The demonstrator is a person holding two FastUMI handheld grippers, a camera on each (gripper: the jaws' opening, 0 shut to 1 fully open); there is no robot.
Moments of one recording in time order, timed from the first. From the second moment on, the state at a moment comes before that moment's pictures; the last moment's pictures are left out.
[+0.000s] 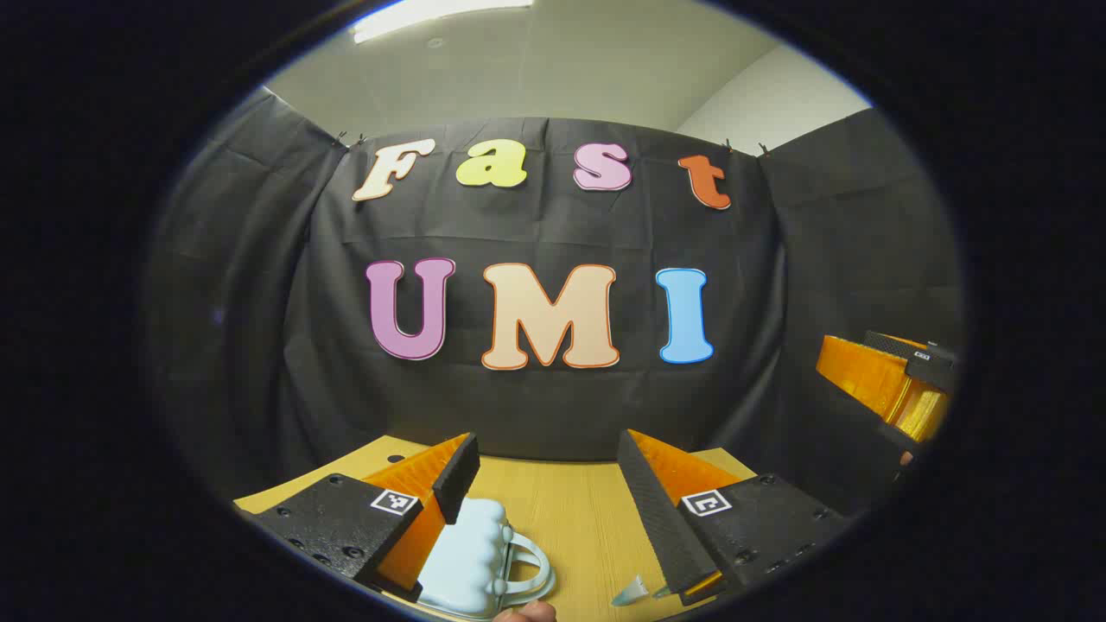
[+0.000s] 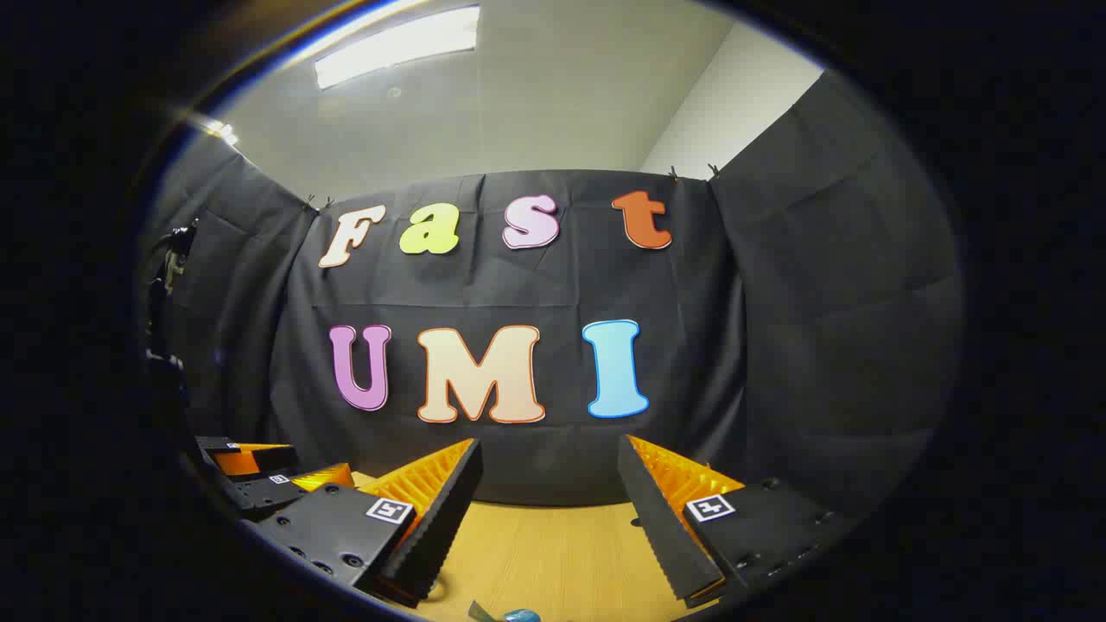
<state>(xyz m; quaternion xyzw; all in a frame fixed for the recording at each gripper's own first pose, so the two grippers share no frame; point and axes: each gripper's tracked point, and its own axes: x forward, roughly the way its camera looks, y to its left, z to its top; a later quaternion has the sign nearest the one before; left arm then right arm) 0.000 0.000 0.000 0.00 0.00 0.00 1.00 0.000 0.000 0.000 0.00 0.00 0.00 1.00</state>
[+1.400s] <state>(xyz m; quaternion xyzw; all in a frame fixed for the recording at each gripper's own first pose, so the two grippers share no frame) 0.050 -0.002 -0.242 0.00 0.34 -0.04 0.94 0.023 -0.010 -0.071 -0.05 0.10 -0.03 0.99</state>
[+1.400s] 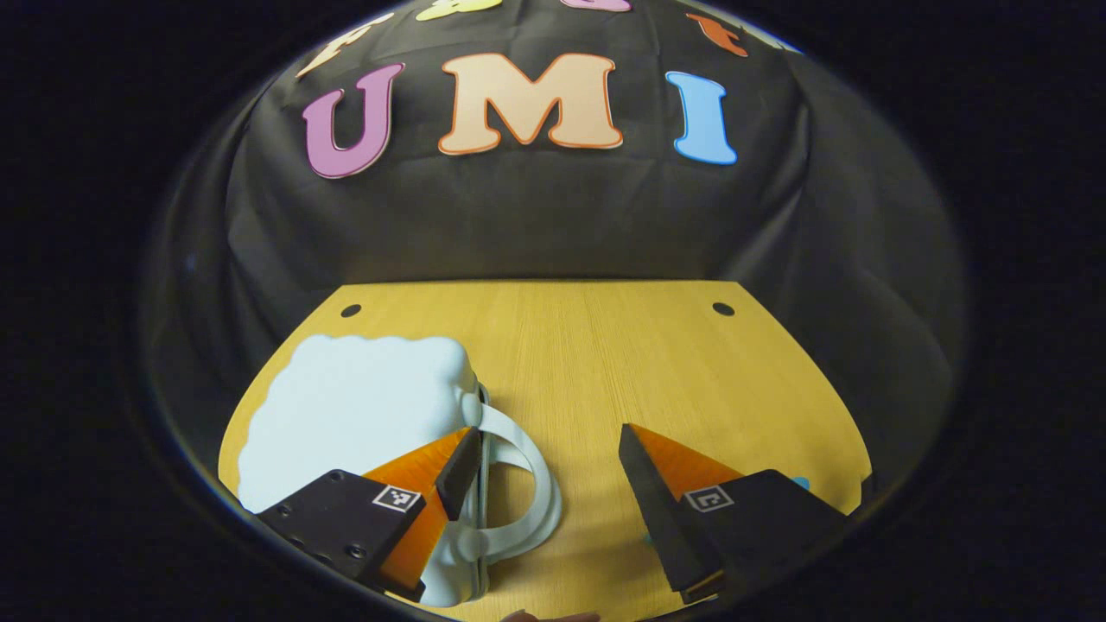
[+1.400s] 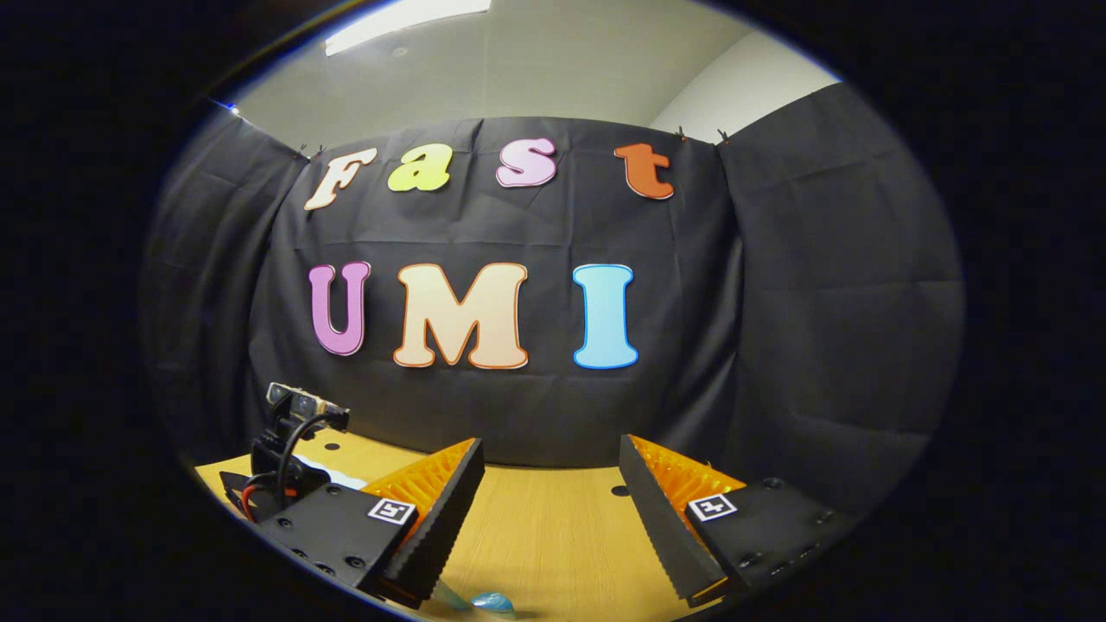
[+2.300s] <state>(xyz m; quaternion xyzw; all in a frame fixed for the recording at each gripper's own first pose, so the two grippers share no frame) 0.052 0.004 -0.344 0.02 0.51 -0.01 0.86 0.011 -0.019 -0.092 -0.06 0.12 -0.03 0.99</state>
